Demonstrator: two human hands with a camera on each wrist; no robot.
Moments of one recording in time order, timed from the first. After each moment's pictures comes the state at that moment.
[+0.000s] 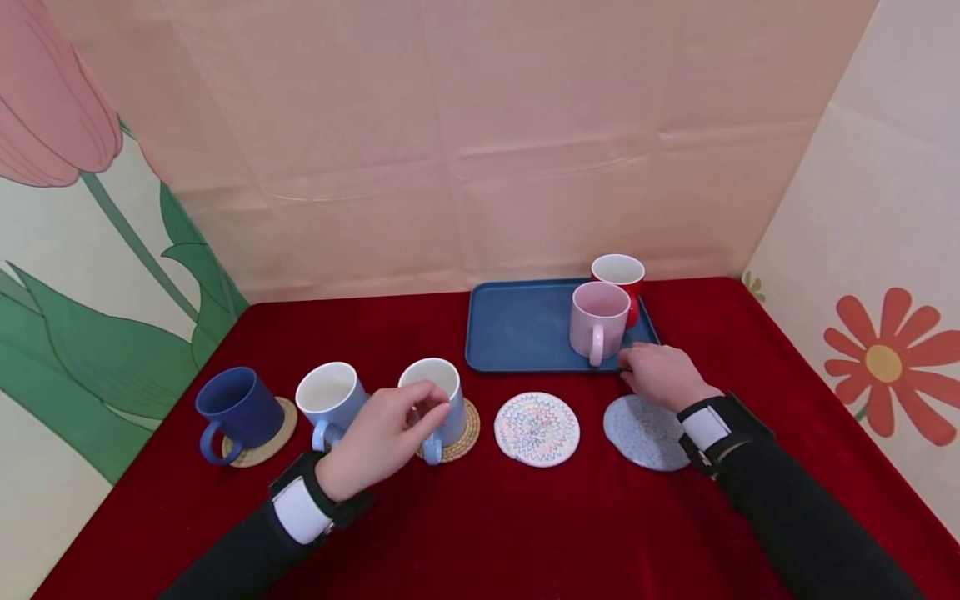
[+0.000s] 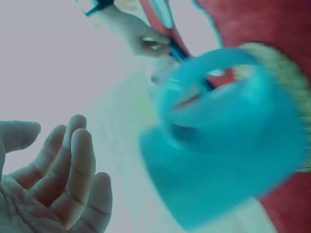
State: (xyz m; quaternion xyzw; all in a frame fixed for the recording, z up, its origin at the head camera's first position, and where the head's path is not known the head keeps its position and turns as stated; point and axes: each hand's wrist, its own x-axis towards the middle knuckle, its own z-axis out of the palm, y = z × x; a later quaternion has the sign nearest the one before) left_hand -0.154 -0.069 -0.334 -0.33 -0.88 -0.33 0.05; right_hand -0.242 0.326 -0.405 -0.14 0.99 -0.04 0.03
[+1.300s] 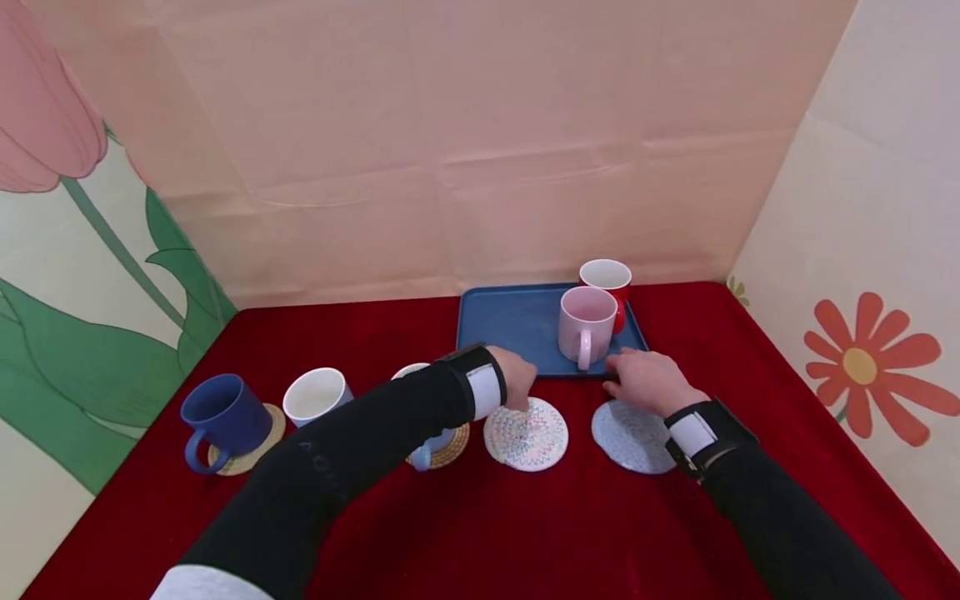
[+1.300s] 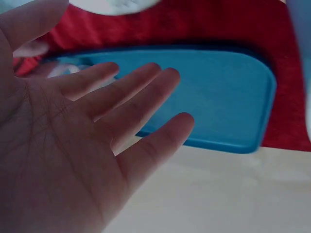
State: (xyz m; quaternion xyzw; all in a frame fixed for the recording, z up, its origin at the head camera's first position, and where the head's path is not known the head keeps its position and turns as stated) left_hand -0.249 0.099 -0.334 -0.37 -0.87 0.19 -0.26; right_hand -0.236 0.324 -0.398 -0.12 0.99 -0.06 0.09
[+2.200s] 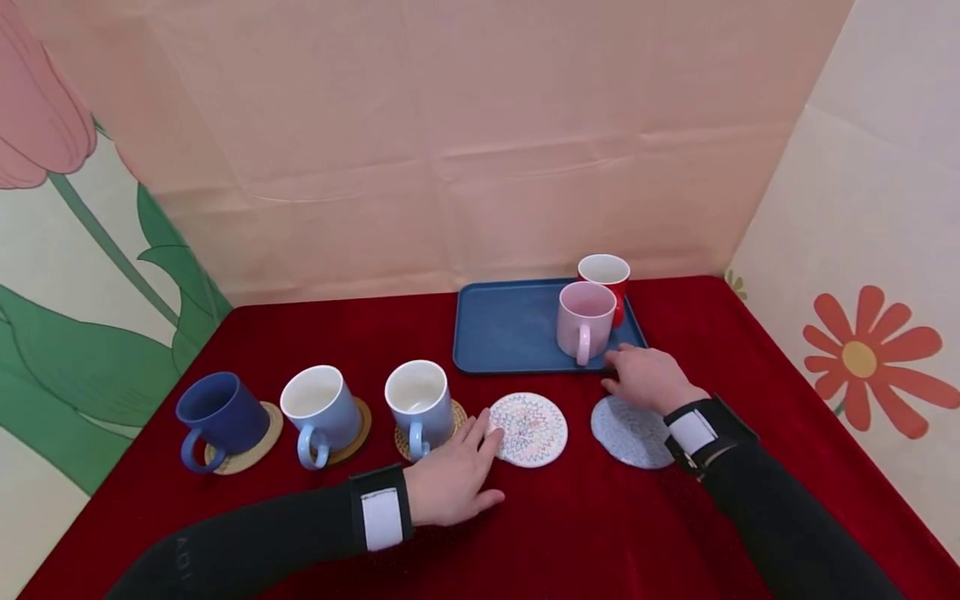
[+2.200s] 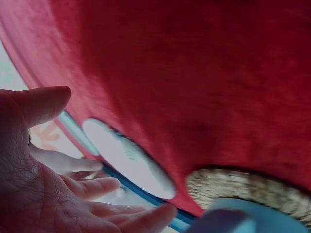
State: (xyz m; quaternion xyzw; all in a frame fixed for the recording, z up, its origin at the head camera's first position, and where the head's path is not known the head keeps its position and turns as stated) left_hand -0.142 -0.005 -0.386 -0.35 -0.93 0.00 -0.14; right_hand -0.236 0.312 -0.395 -0.12 0.99 -0.04 0.07
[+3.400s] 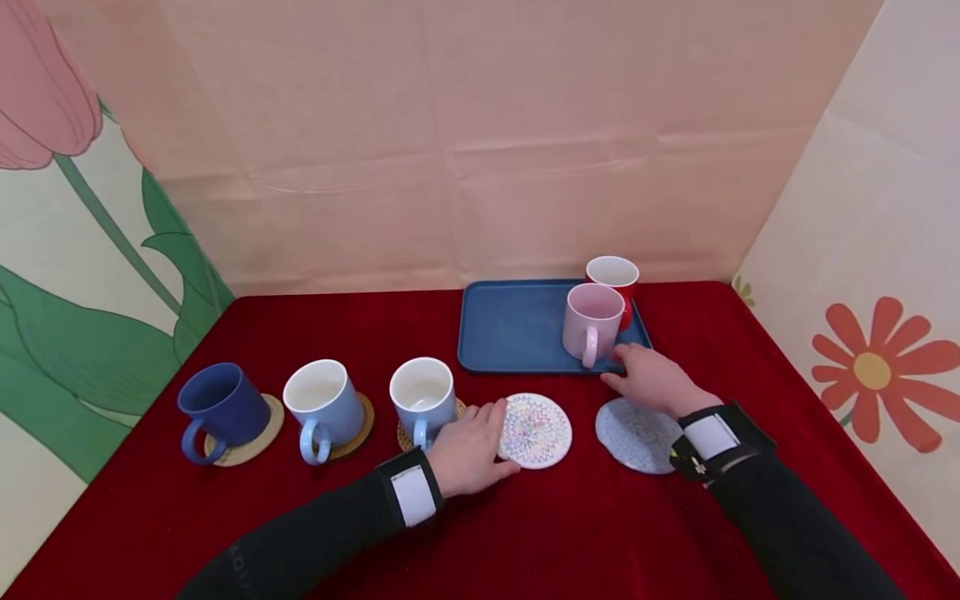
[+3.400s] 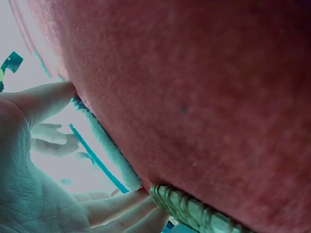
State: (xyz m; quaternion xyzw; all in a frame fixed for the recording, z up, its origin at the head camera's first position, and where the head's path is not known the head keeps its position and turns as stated) left_hand -0.171 0.016 -0.412 -0.27 -0.96 -0.04 -0.07; right_hand -0.240 0.313 -0.389 -0.09 0.98 -0.14 0.09
